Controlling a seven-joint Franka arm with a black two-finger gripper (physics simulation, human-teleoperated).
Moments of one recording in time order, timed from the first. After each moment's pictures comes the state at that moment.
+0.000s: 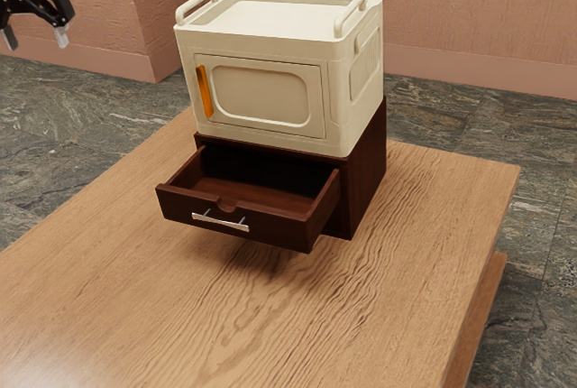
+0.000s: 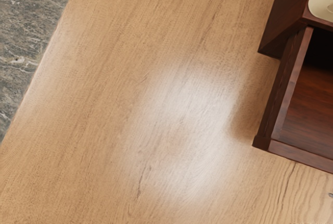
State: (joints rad) arm -0.01 0.04 0.38 -1.28 0.01 1.37 -0.04
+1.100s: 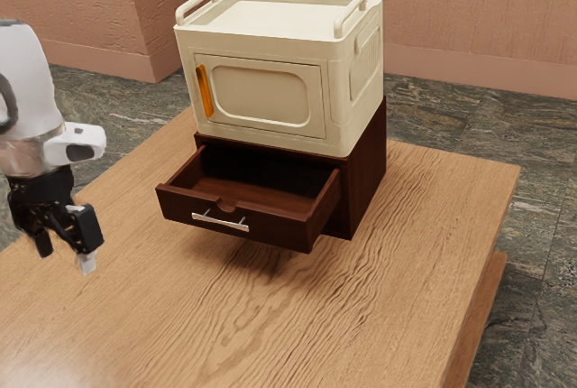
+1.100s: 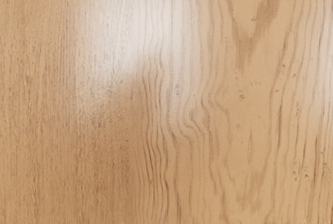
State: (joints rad) arm -0.08 -0.80 0.04 -2.47 -0.03 1.54 -0.06
